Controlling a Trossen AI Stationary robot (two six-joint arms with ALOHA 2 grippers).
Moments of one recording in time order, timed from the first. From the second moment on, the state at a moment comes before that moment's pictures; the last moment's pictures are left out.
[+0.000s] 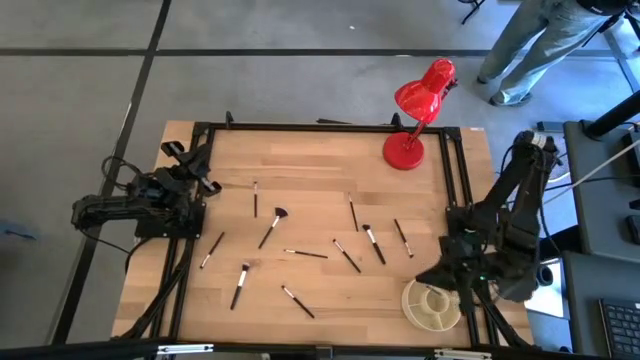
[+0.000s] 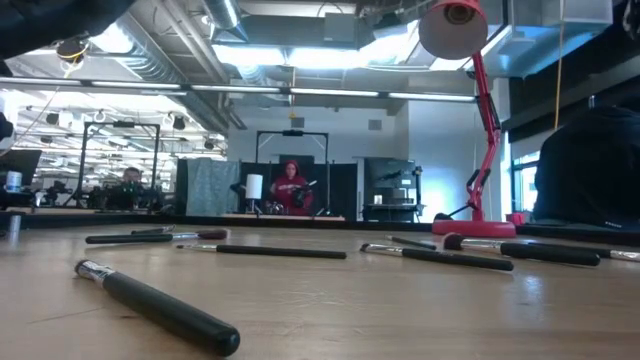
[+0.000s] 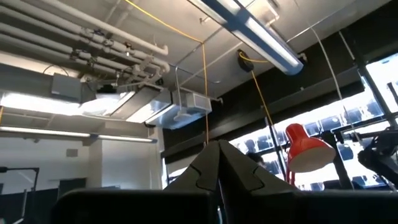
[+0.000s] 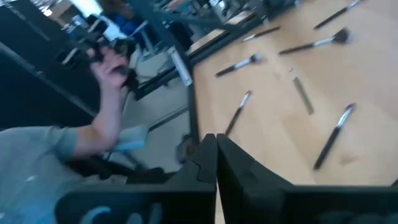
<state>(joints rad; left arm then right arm) 0.12 0.05 0.01 0.86 -0.44 0.60 1.17 0.97 0.81 -0.32 0.96 1.08</state>
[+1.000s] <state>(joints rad) 0.12 0.28 0.03 0.86 -0.50 0.46 1.15 1.06 0.81 -0.47 1.05 1.30</state>
